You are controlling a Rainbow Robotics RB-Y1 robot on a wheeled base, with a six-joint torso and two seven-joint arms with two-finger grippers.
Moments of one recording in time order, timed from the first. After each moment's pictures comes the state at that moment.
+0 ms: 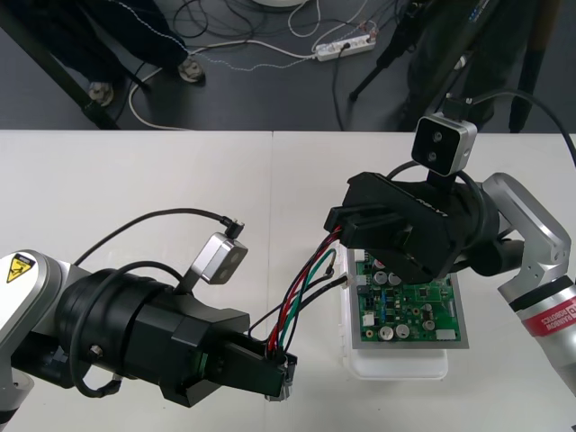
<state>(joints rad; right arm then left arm) -0.42 -0.45 0.34 -1.51 0.52 -1.57 -0.38 -0.02 0.54 -0.28 -2.03 -1.01 -1.41 1.27</state>
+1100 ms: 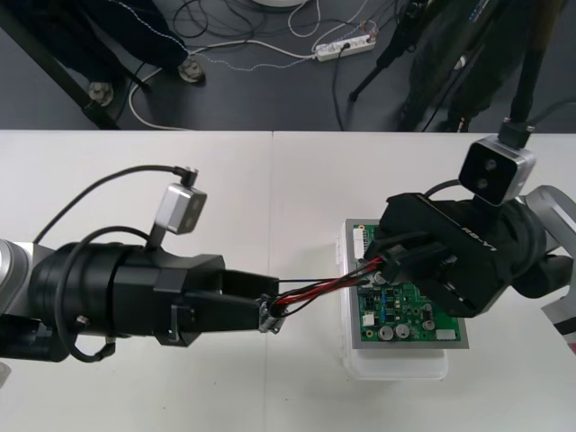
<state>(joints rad) -0.29 -0.56 0.29 -1.67 0.51 -1.57 -0.32 -0.02 0.53 -0.15 -2.03 -1.03 -1.28 1.15</state>
